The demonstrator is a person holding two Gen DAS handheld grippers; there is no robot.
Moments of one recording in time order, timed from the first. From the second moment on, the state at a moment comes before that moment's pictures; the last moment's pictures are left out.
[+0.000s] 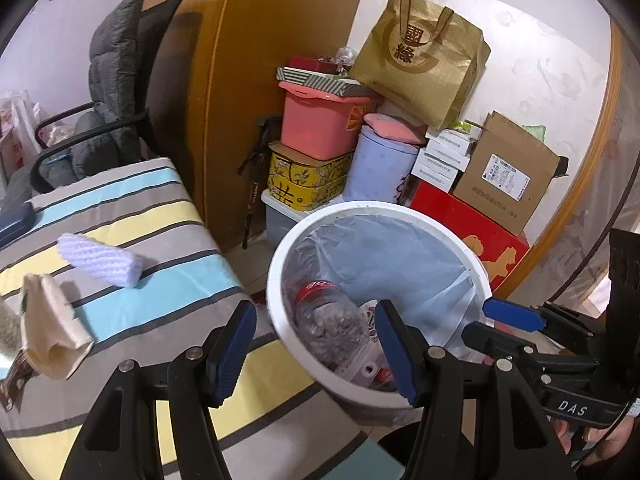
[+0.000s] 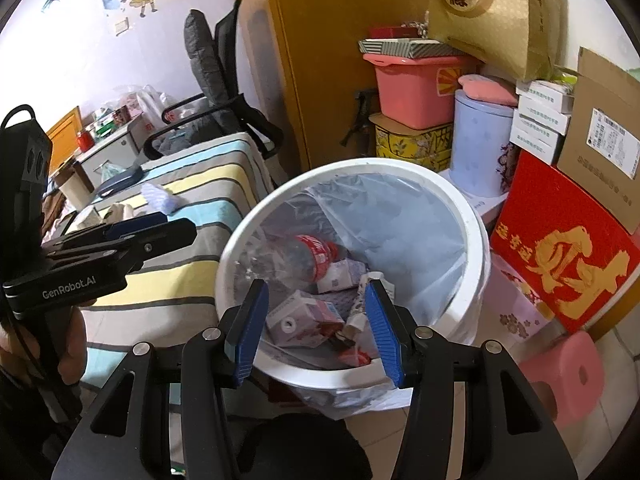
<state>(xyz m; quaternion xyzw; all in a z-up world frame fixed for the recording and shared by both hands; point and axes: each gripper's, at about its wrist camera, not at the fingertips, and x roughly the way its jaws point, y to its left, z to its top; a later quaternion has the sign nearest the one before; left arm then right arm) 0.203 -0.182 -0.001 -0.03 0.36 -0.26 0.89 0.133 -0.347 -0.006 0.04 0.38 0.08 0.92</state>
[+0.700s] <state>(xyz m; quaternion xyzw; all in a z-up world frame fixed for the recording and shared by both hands) 0.144 -0.096 -0.004 -0.06 0.37 -0.17 0.91 0.116 -0.292 0.002 0.04 0.36 0.16 0.92</state>
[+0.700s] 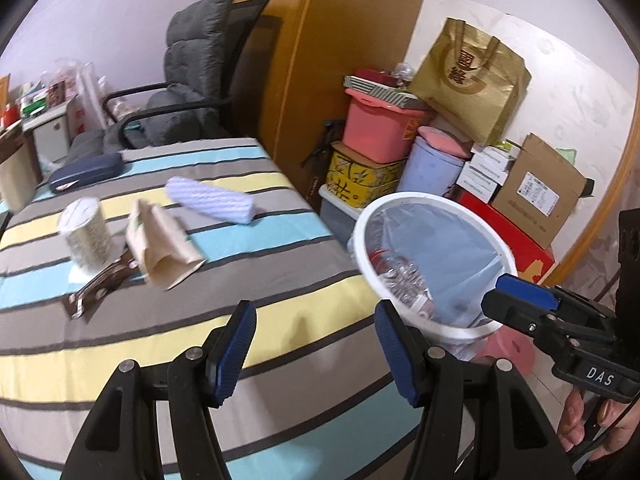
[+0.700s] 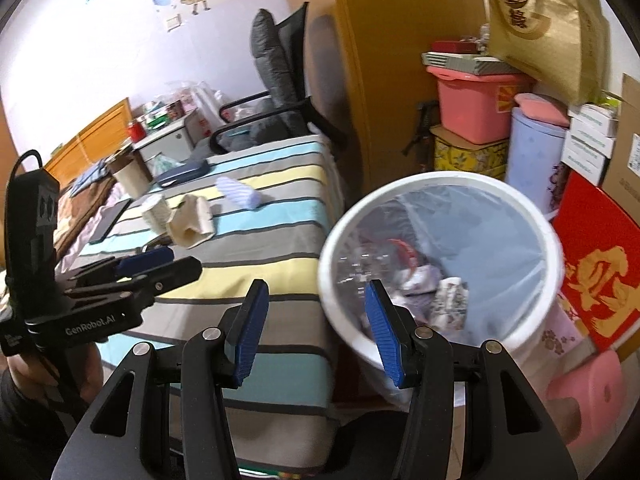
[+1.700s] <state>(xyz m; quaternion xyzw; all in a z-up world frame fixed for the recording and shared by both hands) 0.115 0.008 -0.008 -0.09 0.36 -0.04 0.93 0.127 -0.220 0.005 0.03 0.37 0.25 0.89</state>
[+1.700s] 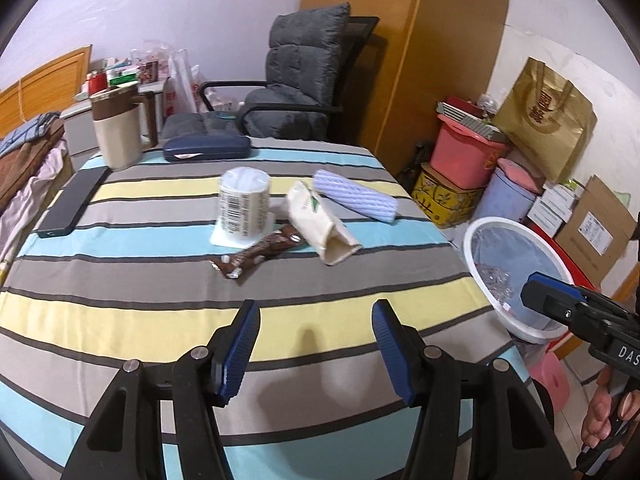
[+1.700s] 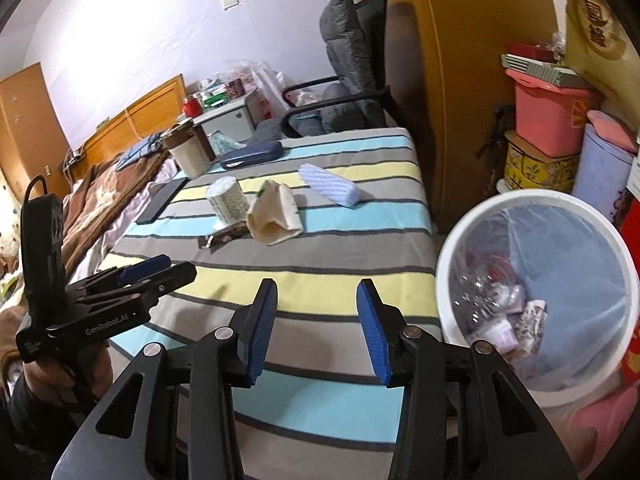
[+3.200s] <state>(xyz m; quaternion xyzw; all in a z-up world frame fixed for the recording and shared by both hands) 0.155 0.114 -0.004 -0.14 0.34 0.01 0.93 0.203 -0.115 -0.013 0.00 0.40 0.32 0.86</state>
